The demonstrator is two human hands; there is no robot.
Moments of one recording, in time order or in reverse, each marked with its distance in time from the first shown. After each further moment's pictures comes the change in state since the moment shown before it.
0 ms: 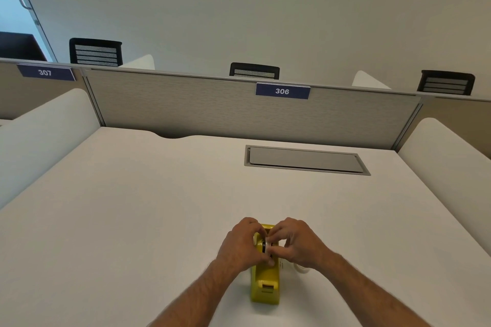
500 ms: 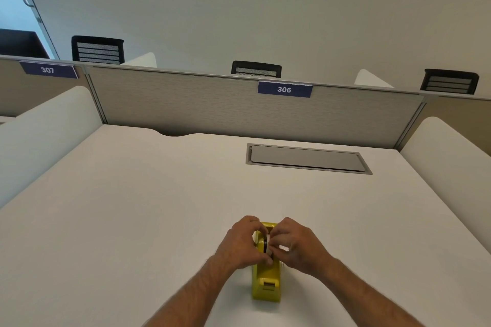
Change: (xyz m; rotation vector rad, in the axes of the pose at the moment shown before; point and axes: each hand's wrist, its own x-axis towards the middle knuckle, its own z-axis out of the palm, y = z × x) left_hand -0.001 -0.006 -0.007 -0.049 -0.072 0.015; right_hand -0.010 -0.001 0.010 -0.227 0.138 -0.219
